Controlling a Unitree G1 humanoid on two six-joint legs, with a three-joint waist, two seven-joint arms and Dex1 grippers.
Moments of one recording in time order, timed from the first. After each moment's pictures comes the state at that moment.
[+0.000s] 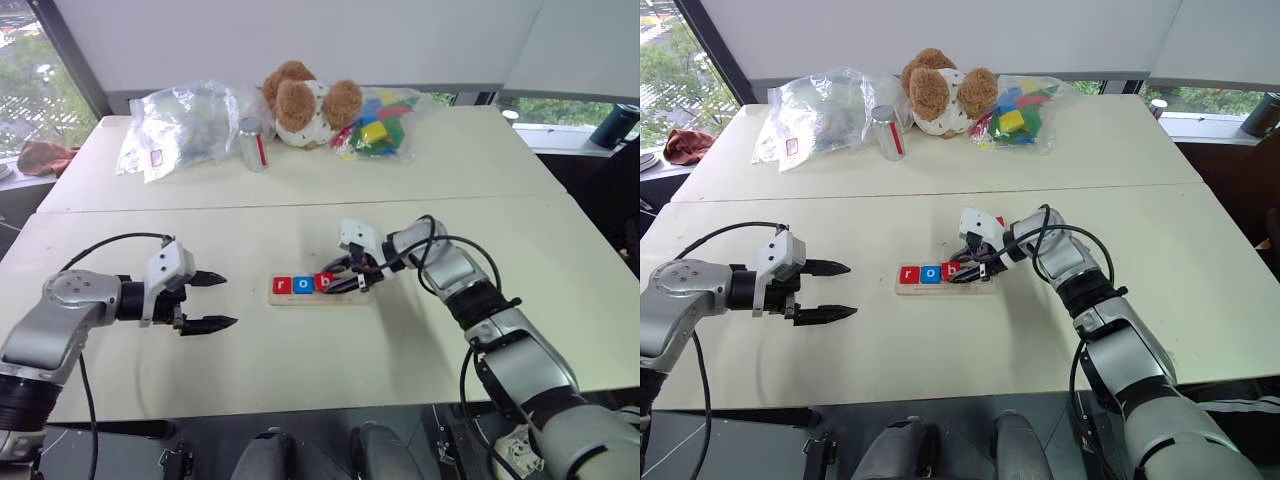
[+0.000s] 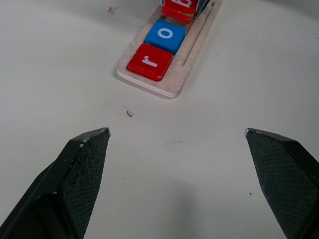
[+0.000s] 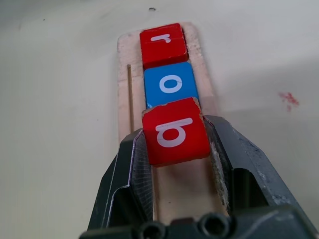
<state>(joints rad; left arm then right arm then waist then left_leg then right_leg) -0.26 0.93 0.03 -0.06 -0.42 0.41 -1.22 -0.89 -0.39 0.38 0.58 -0.02 0.16 1.32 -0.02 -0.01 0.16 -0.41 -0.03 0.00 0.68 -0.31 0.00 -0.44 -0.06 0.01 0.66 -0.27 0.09</state>
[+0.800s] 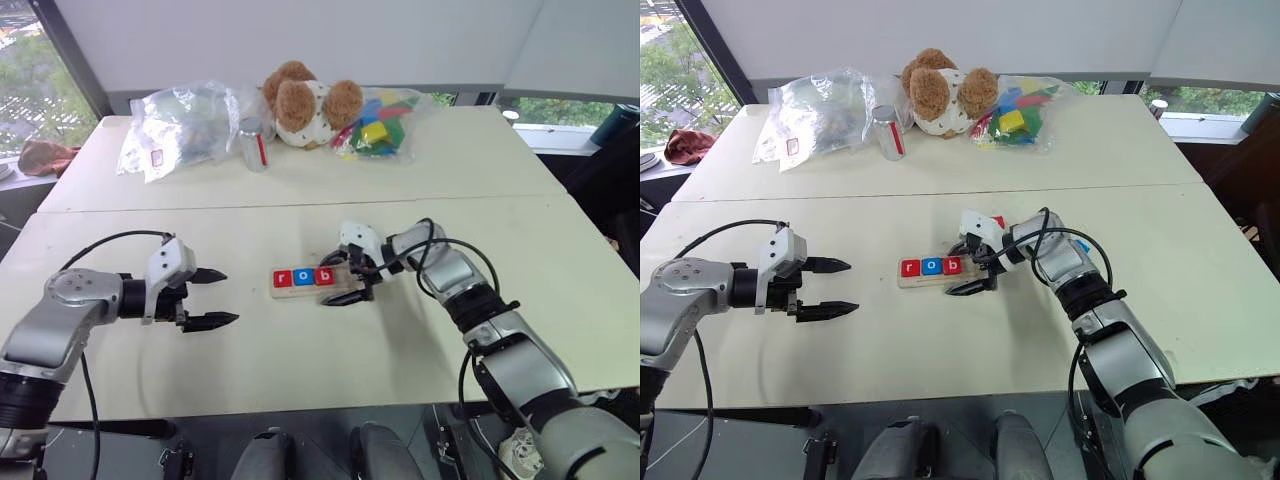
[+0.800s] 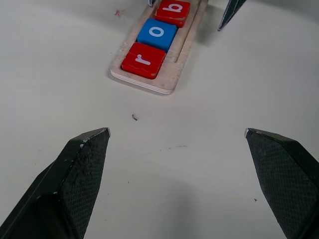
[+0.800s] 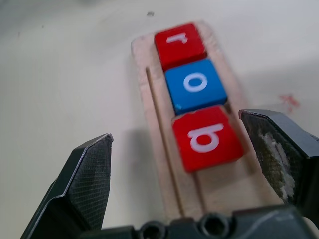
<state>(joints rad) -0.27 0.92 0.03 -0.06 -0.42 0.43 -1.20 -0.90 -0.38 0.35 0.57 -0.01 0.17 1.28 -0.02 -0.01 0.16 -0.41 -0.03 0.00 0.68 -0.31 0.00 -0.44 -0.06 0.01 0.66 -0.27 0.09</state>
